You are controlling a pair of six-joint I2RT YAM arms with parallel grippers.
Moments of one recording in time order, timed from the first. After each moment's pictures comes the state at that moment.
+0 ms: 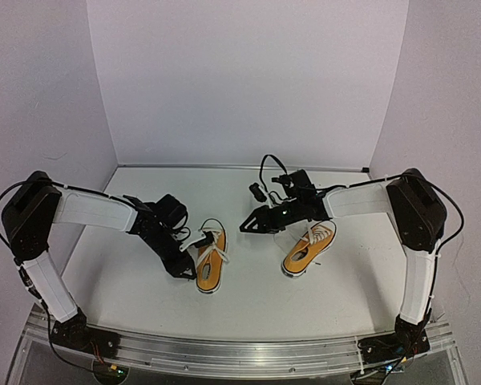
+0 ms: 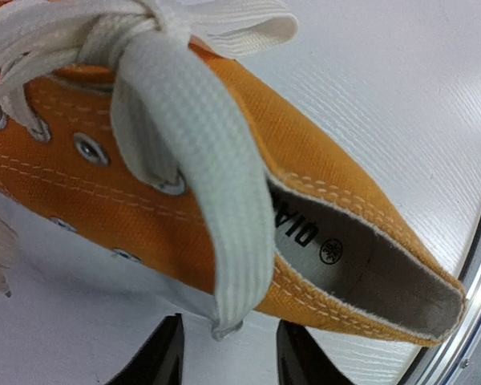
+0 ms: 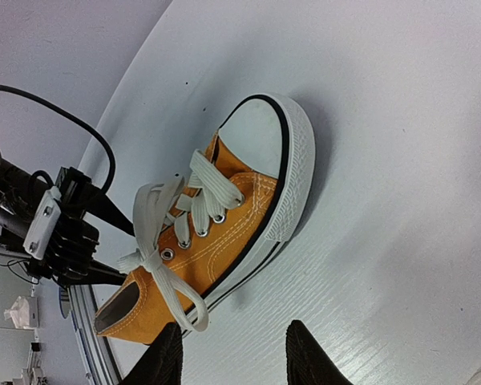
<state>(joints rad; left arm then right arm) -0.73 1.71 0.97 -0.50 0.35 0.25 0.64 2.02 1.30 -0.03 -0.66 0.35</state>
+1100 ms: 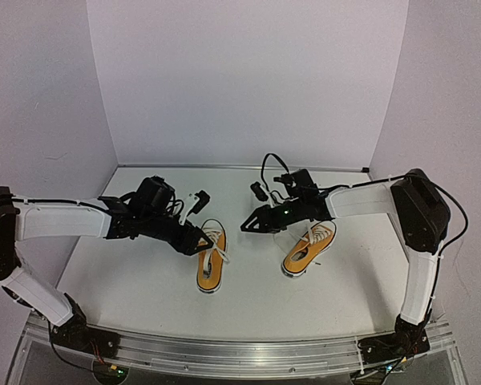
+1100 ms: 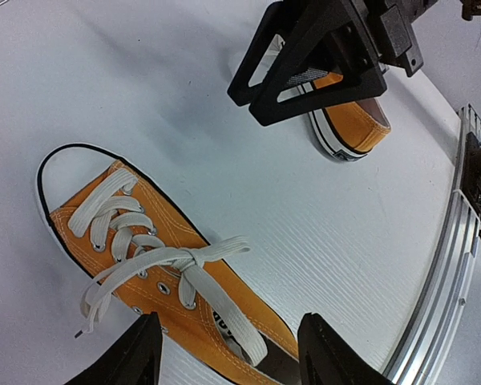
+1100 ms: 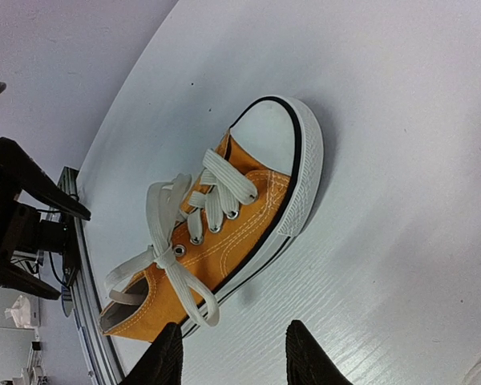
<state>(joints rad) -0.77 1.47 0.89 -0.15 0.30 -0.12 0.64 1.99 1.28 -0.03 -0.66 0.35</state>
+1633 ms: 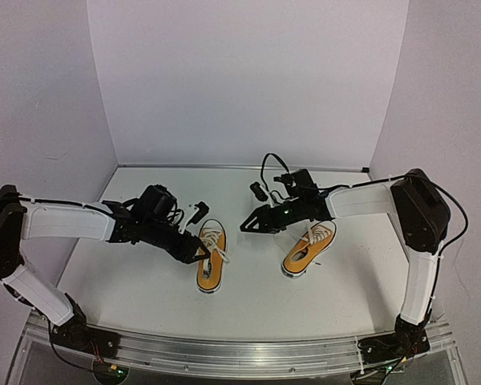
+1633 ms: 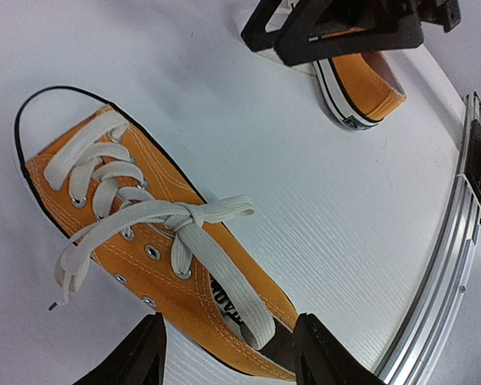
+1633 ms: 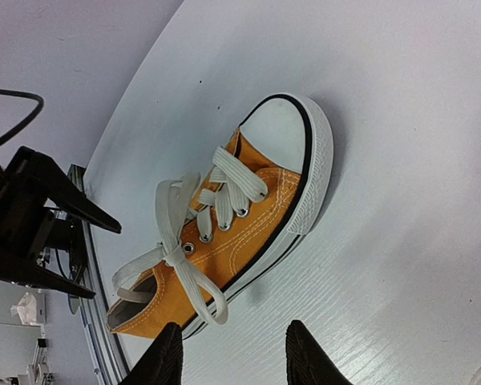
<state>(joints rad) -0.77 1.49 0.85 -0.18 0.33 -0.16 0.64 1.99 1.28 -0.03 -0.68 0.36</state>
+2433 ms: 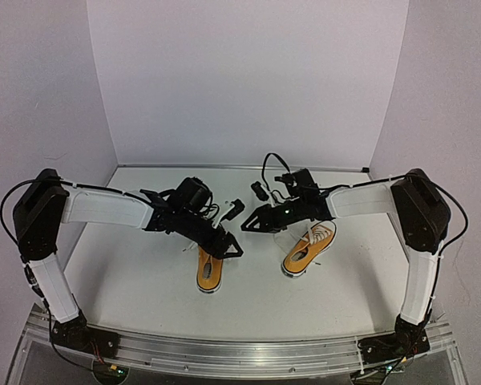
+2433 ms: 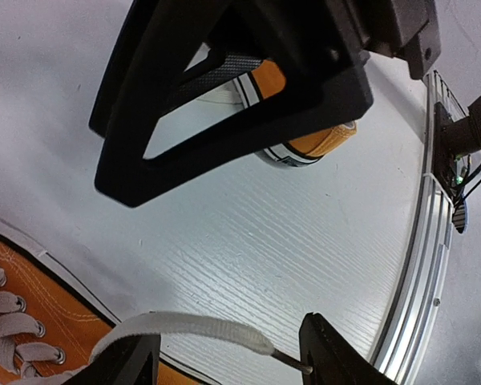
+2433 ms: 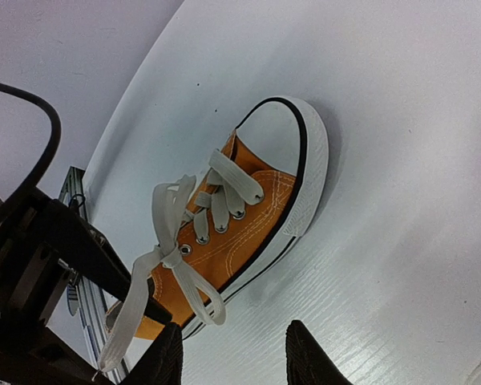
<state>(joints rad) -0.85 1.78 1.14 -0.19 0.45 -0.12 0.63 1.99 1.28 -0.02 -0.68 0.36</state>
